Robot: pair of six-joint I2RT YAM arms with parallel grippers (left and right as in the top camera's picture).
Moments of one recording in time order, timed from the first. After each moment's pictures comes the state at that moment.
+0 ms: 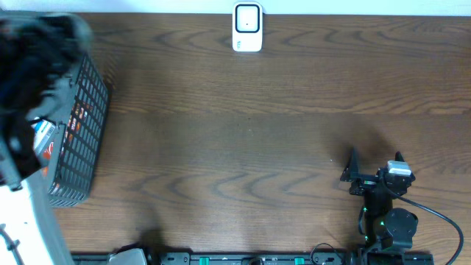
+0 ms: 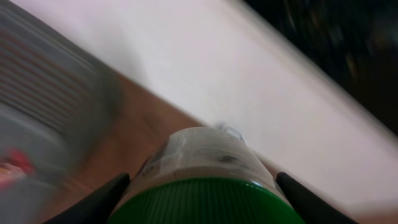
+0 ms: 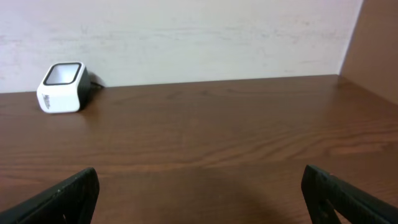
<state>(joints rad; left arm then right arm) 0.28 1.32 1.86 -1.00 0.35 -0.50 -0.07 0.01 0.01 -0.07 0.03 0.04</state>
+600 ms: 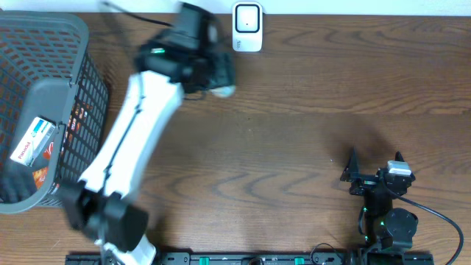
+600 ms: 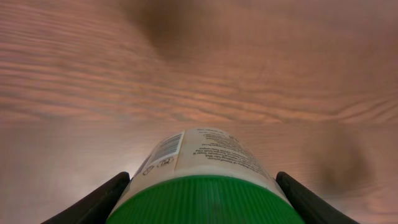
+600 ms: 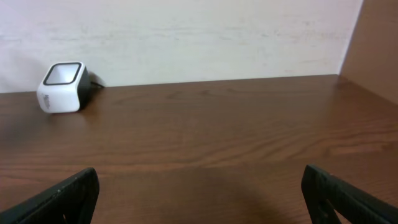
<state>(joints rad) -0.39 1.81 1.79 -1.04 0.13 -0.50 -0.07 0.01 0.01 -0.07 0.03 0.04</state>
